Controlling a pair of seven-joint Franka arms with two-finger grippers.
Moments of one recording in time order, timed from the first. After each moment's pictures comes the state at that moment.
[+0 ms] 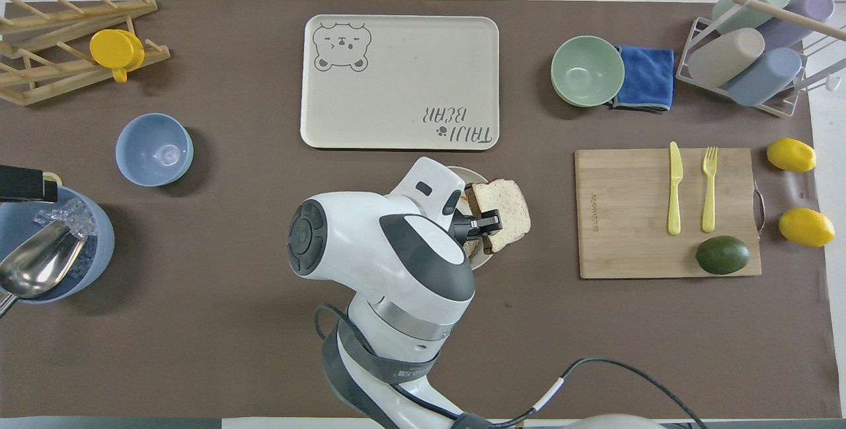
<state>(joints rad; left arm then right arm) -0.08 -0.18 0.02 -1.63 -0.01 1.49 -0.07 0.63 0.38 0.20 -1.57 -0.51 1.48 0.69</state>
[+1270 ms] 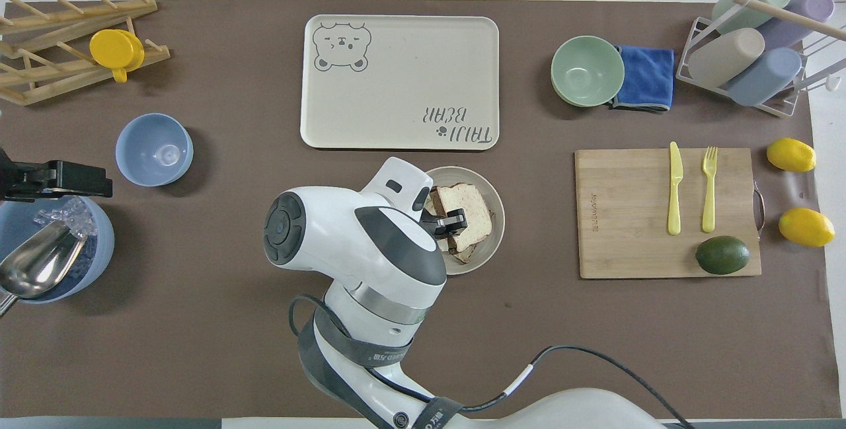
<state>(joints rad) -0.10 -0.17 0.00 -1.78 -0.01 1.63 -0.07 0.63 0.47 0.21 -1.47 -0.45 1.52 0.69</state>
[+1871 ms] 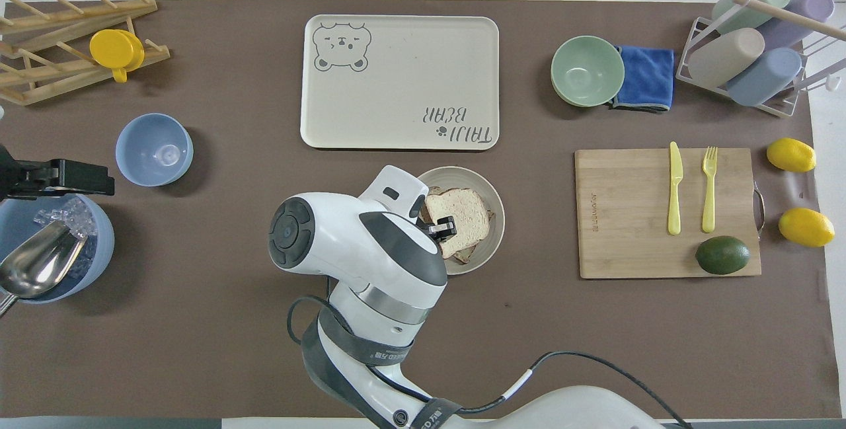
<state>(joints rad) -0.10 -0.17 0.00 -1.78 -0.01 1.64 -0.07 0.63 0.47 0.21 -1.52 -0.37 1.65 0.72</state>
